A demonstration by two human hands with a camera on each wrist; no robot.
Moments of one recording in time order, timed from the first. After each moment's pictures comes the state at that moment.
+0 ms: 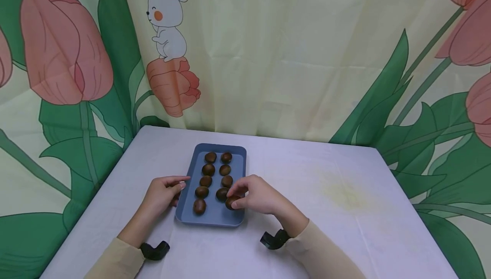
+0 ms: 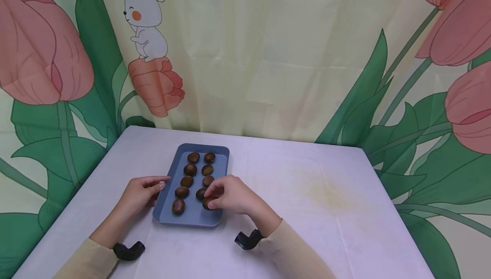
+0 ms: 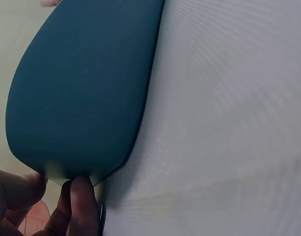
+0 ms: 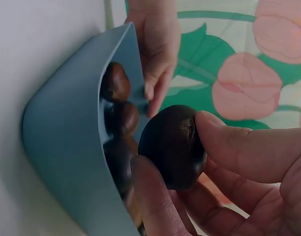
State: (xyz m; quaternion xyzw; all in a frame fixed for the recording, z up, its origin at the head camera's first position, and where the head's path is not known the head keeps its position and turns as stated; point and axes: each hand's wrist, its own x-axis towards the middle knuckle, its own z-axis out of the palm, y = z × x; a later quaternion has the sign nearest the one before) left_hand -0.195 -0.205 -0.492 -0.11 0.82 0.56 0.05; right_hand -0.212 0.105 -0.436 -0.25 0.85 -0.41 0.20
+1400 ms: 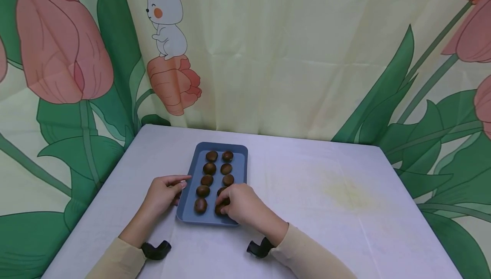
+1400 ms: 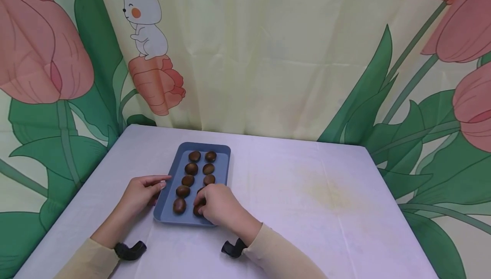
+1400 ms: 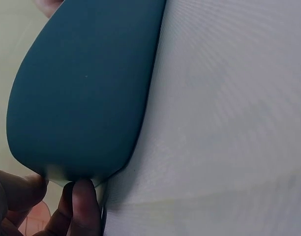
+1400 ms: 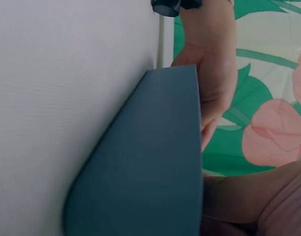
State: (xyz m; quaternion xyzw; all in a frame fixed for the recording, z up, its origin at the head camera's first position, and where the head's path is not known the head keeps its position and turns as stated) left_hand -0.196 -0.205 -0.495 -0.12 0.81 0.57 0.05; right_hand -0.191 0.059 -0.454 -0.26 0.92 -0.28 0.11
